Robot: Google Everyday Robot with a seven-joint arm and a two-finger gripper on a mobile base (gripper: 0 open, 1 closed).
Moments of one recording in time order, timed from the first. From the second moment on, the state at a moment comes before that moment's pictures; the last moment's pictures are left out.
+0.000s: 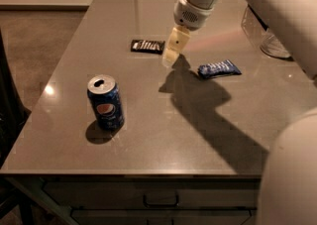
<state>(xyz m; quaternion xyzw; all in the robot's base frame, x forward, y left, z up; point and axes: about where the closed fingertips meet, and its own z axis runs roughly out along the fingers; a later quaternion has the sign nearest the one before) 0.656 -0.070 0.910 -0.57 0.80 0.05 0.19</state>
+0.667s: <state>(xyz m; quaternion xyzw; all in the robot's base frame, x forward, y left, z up) 0.723 -0.064 0.877 -0.53 0.82 0.08 0.20</state>
